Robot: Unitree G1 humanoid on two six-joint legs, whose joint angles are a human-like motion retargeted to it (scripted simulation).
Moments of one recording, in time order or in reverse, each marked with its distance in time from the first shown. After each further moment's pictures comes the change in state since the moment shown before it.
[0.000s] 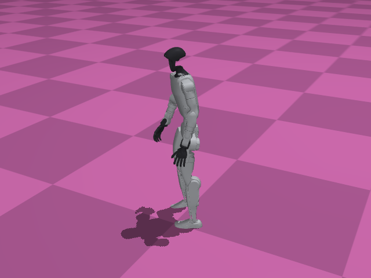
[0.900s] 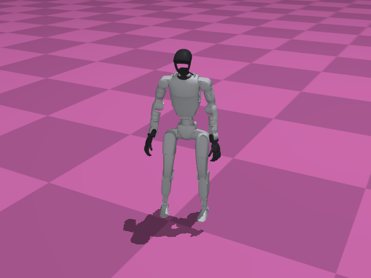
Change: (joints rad) left arm -0.029 -0.005 -0.059 0.061 -0.035 0.033 0.003; right arm 0.044 -0.017 -0.077 0.002 0.027 0.011 -0.020; waist -0.106 0.036 0.019; left_leg 0.030 0.036 0.143 0.052 -0.054 -0.007; right_leg -0.033 0.040 0.158 0.146 -0.098 -0.036
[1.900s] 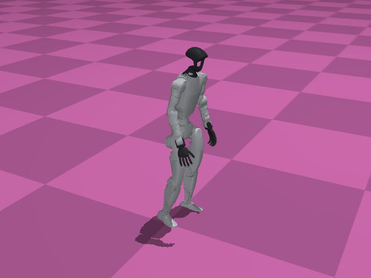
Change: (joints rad) left arm -0.008 -0.008 0.032 0.025 -0.021 0.006 -0.028; right arm -0.051 0.017 0.035 0.032 0.039 -0.013 0.008; waist 0.098 0.002 -0.011; left_leg 0.005 0.032 0.166 -0.001 -0.031 -0.030; right_leg -0.036 -0.060 -0.396 0.165 -0.073 -0.072
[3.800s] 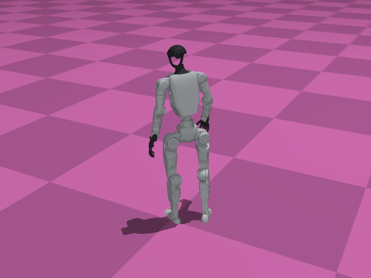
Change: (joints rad) left arm 0.000 0.014 0.055 0.063 0.024 0.020 -0.019; right arm -0.034 0.001 -0.009 -0.019 -0.023 0.012 -0.007; waist 0.020 -0.039 -0.021; left_leg -0.012 0.004 0.053 -0.060 0.013 0.013; right_leg 0.135 -0.029 -0.330 -0.190 0.084 0.053
